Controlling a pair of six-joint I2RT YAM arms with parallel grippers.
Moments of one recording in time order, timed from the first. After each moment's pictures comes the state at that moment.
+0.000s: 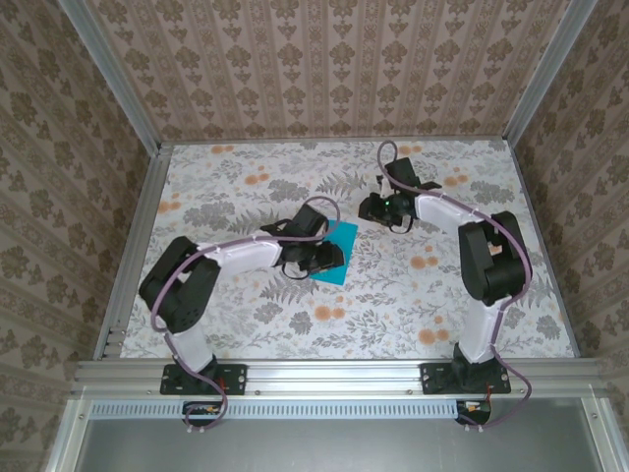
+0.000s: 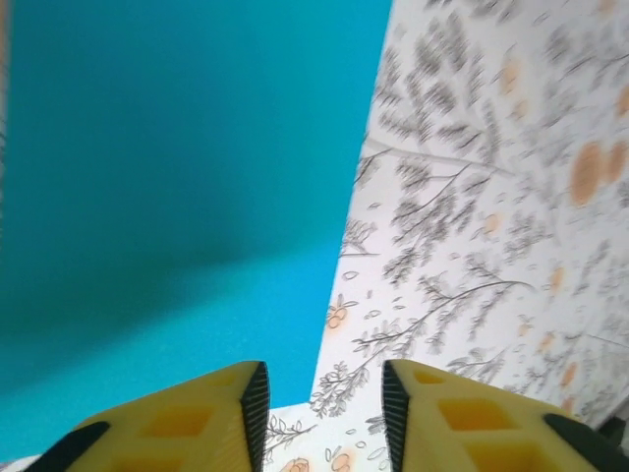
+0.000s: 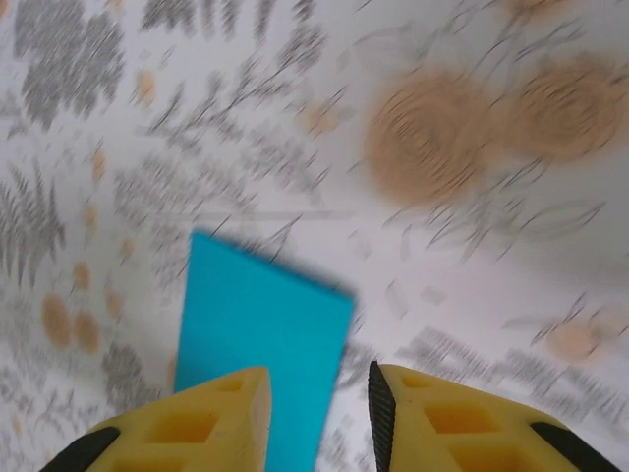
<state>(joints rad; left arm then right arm) -0.78 1.74 1.04 -0.30 0.33 -0.84 0.30 1.87 1.28 -0.43 -0.32 0.50</state>
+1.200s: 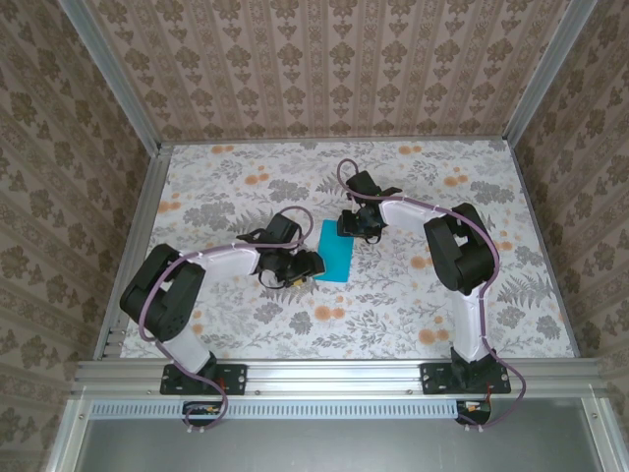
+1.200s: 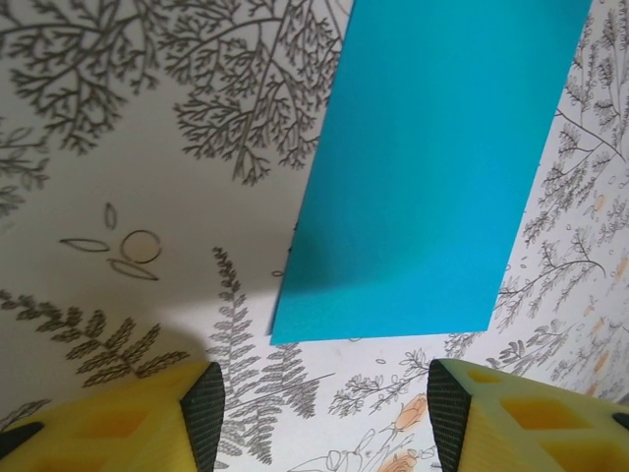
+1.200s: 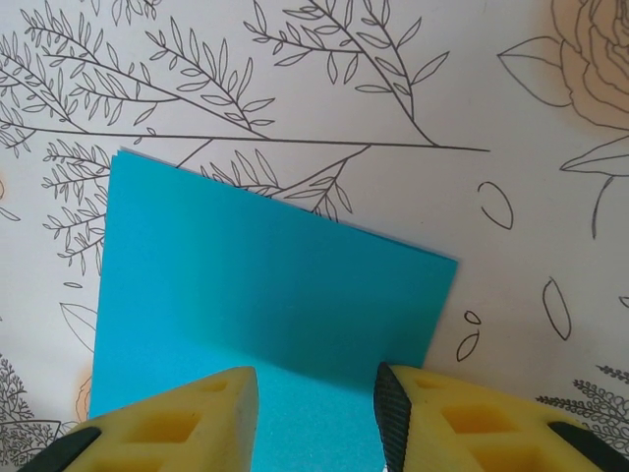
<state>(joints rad) -0.67 1.66 0.85 -0.28 0.42 -0.85 0.45 2.07 1.42 -0.51 -0.15 0.48</state>
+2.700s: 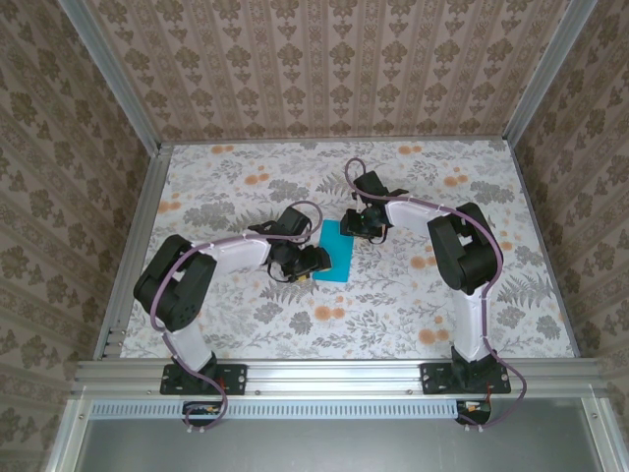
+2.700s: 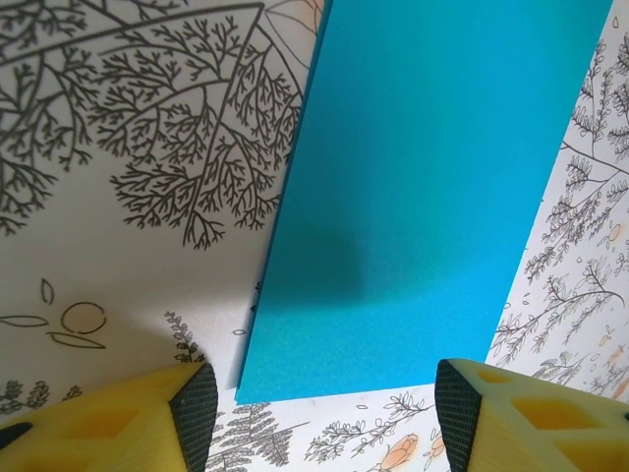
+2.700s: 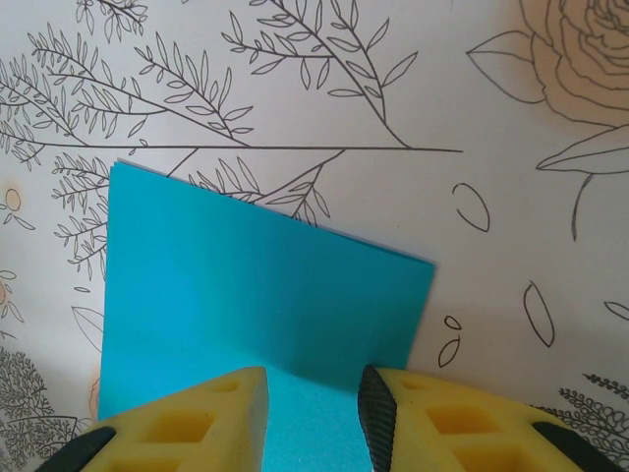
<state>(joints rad) -0.69 1.75 0.98 -0.37 0.38 -0.84 0.41 2.06 1.37 -0.44 -0.22 0.50</state>
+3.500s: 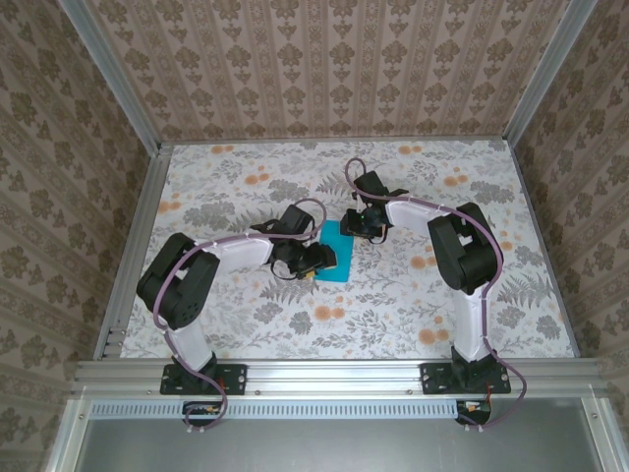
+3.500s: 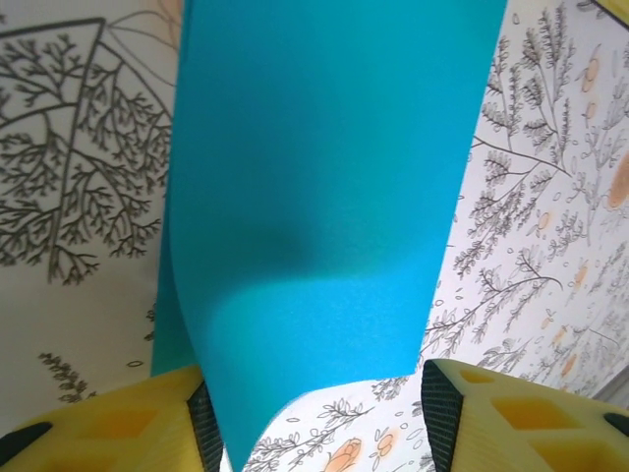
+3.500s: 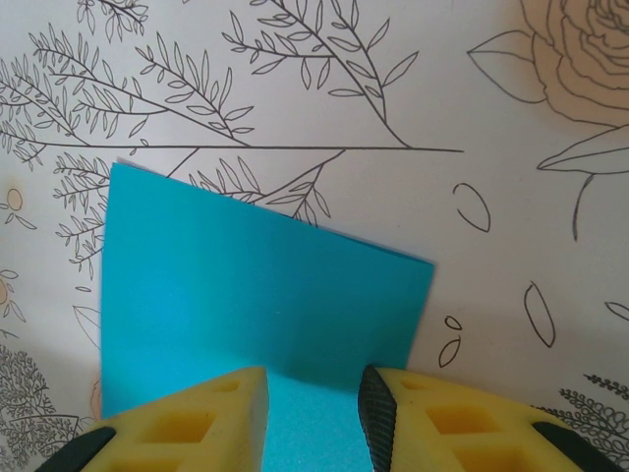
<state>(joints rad) -0.70 1.77 0.99 -0.29 0.45 -0.85 0.41 2.06 1.37 -0.44 -0.23 0.50</state>
